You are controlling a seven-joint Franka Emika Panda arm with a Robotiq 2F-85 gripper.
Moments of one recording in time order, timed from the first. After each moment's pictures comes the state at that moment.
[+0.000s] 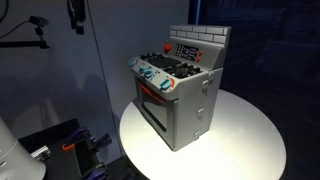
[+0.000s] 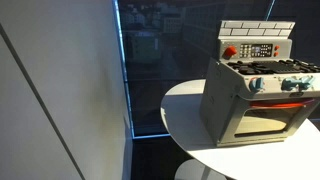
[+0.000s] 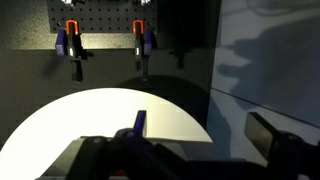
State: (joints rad) arm 0.10 -0.69 0.12 -2.38 0.22 1.55 0.23
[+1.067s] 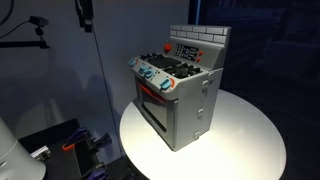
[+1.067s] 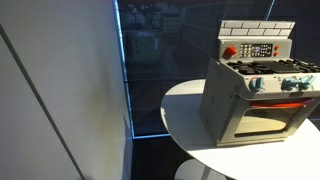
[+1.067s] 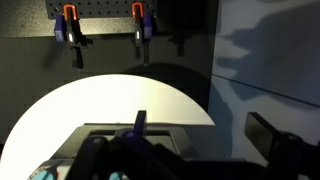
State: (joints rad) arm 0.06 -0.66 0.12 -2.35 0.21 1.60 0.23
